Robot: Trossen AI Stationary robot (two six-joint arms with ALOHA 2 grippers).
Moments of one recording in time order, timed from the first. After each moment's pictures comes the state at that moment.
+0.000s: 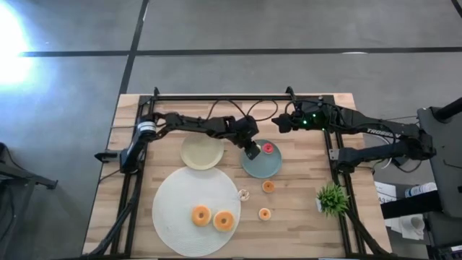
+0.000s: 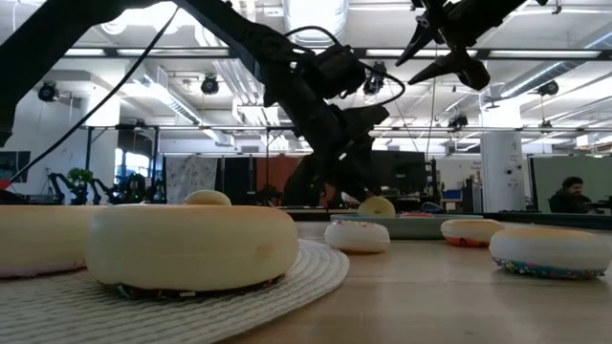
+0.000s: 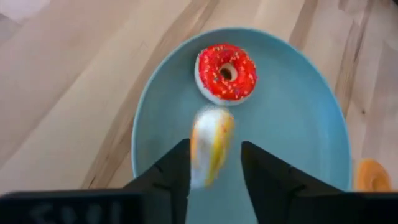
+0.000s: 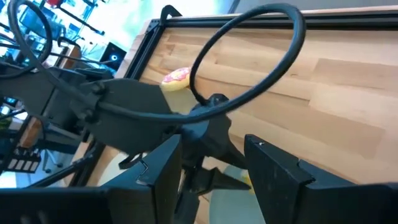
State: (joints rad) left arm 0.21 2.10 1.55 -0.31 0.13 -0.42; right arm -0.28 1.02 0.92 -0.47 0.11 0.94
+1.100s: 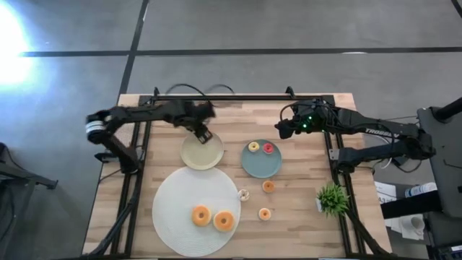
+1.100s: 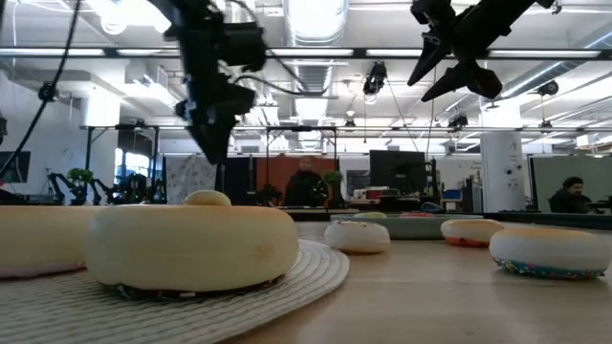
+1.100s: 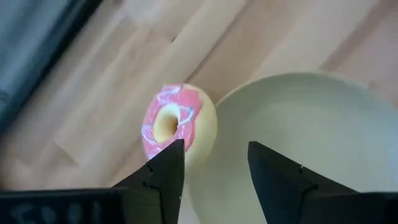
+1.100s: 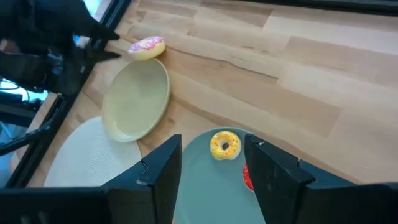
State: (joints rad) left arm 0.39 1.52 1.18 -0.89 -0.25 -0.32; right arm -0.28 1.03 0.91 -0.60 0.10 0.86
